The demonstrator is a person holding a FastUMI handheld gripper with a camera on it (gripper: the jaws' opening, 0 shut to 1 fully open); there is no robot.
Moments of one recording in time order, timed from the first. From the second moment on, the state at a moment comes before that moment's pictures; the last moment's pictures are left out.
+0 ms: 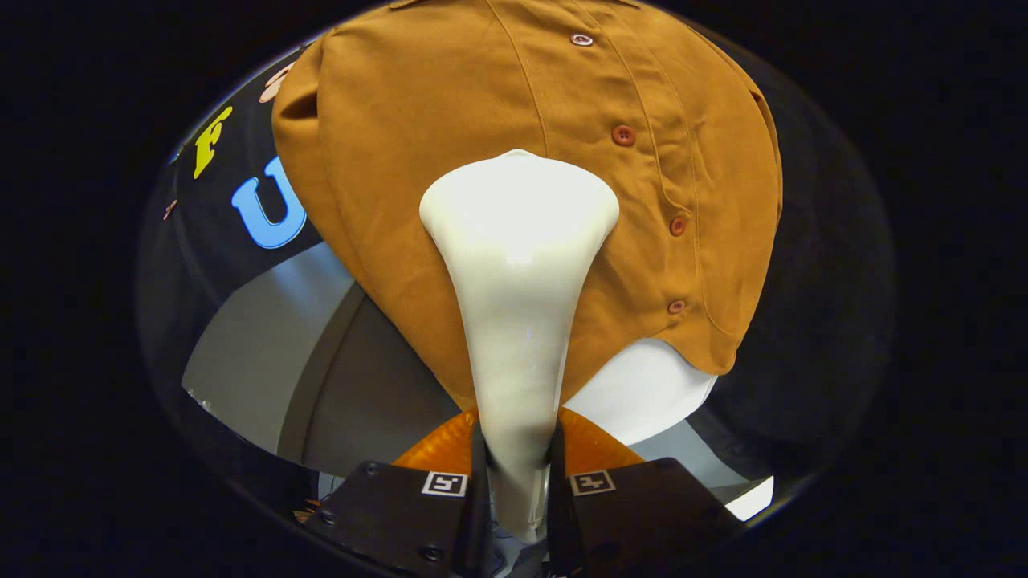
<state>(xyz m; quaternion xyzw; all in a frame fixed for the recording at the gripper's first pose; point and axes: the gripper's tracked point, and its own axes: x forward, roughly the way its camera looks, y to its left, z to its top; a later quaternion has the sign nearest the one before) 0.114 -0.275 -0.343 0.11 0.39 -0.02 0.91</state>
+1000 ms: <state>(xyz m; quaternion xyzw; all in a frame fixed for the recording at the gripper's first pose) 0.105 -0.323 -0.225 0.11 0.29 -0.08 0.95</state>
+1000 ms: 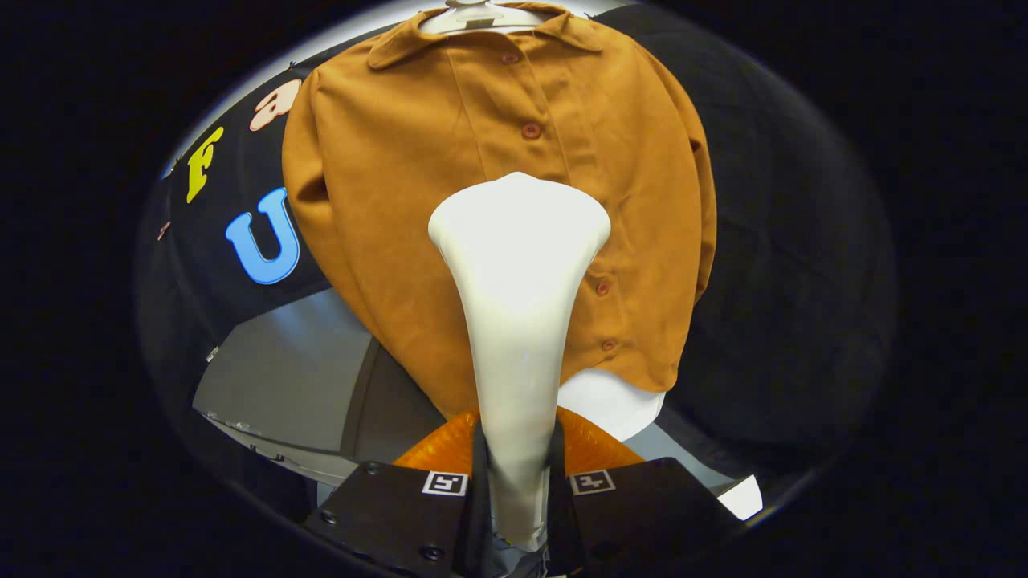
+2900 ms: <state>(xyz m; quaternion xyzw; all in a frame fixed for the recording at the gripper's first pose) 0.163 -0.444 -0.276 0.13 0.32 -0.13 0.93</state>
